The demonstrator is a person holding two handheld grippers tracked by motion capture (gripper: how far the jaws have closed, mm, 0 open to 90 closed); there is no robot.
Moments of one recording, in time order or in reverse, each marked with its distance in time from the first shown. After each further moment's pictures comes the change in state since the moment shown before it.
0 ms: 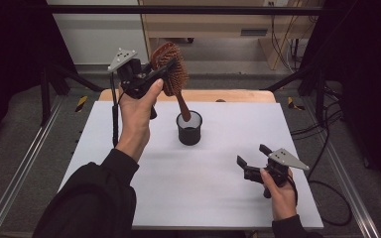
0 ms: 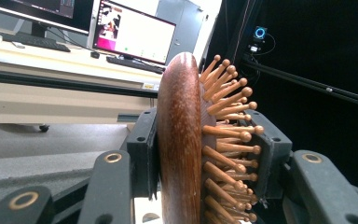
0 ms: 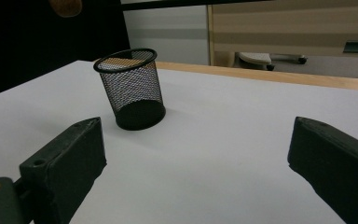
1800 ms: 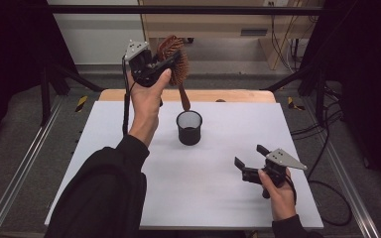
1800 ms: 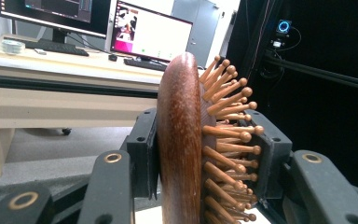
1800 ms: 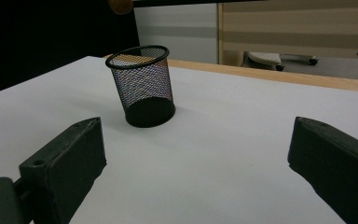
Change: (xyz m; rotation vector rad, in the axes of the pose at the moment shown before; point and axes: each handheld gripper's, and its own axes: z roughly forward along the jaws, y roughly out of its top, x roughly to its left) left arm 0.015 -0.002 0.043 0.001 0.074 0.045; right arm 0.003 0.000 0.002 0.006 0.032 -0.017
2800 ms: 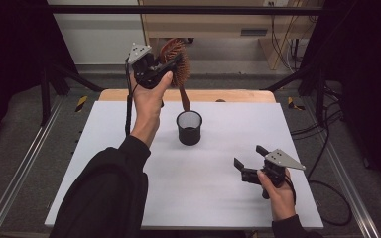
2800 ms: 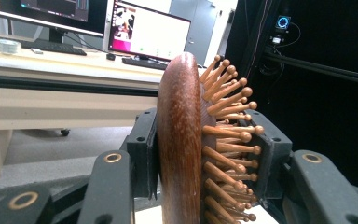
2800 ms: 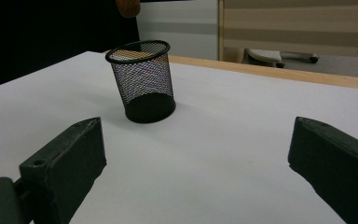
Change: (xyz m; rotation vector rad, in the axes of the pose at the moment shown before) left arm 0.006 -0.014 0.010 0.004 -0.011 0.013; right arm 0.002 -0.001 0.001 0.013 0.001 -0.013
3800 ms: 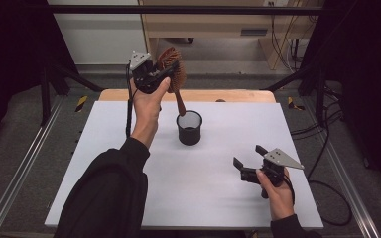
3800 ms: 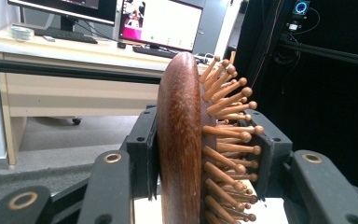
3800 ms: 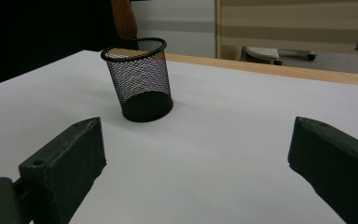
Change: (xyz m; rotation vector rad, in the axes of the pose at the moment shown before) left arm 0.019 -0.024 0.006 0.037 0.038 0.002; right arm -0.001 -0.002 0.004 0.007 -0.012 0.018
